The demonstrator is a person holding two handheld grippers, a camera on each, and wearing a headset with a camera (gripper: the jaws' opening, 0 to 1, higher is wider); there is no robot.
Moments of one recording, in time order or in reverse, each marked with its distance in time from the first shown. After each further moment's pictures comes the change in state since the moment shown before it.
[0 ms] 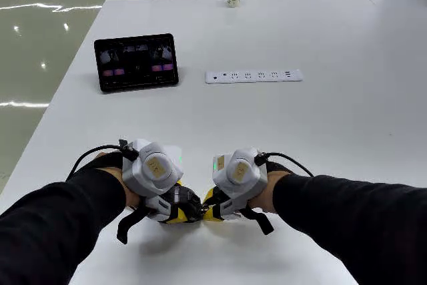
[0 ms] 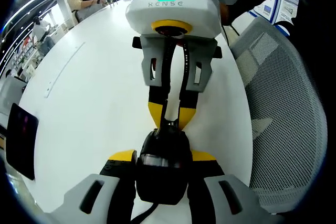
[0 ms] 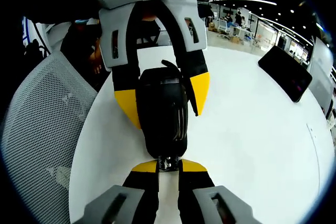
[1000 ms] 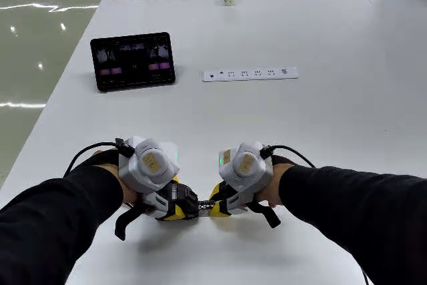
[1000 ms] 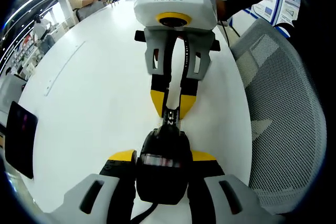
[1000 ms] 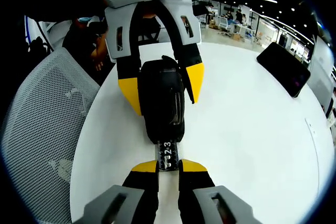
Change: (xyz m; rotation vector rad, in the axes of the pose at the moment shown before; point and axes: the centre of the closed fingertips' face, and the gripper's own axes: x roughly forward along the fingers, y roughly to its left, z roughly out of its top) left arm 0.001 -0.001 0.002 -0.012 0.001 -0.005; right arm -0.015 -0.001 -0.014 0.003 0.029 0.009
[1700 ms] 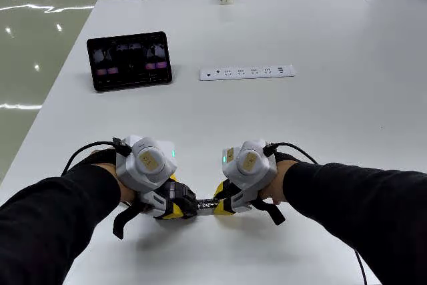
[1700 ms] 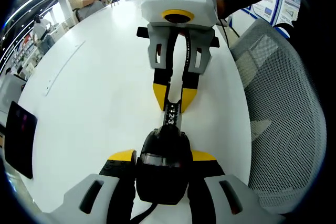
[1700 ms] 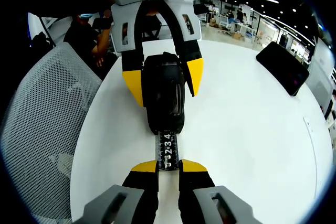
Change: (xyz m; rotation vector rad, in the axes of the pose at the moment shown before) left arm 0.000 0.001 0.003 0.000 -0.005 -0.003; right arm -0.009 -0.001 -0.011 -0.021 0.027 -0.008
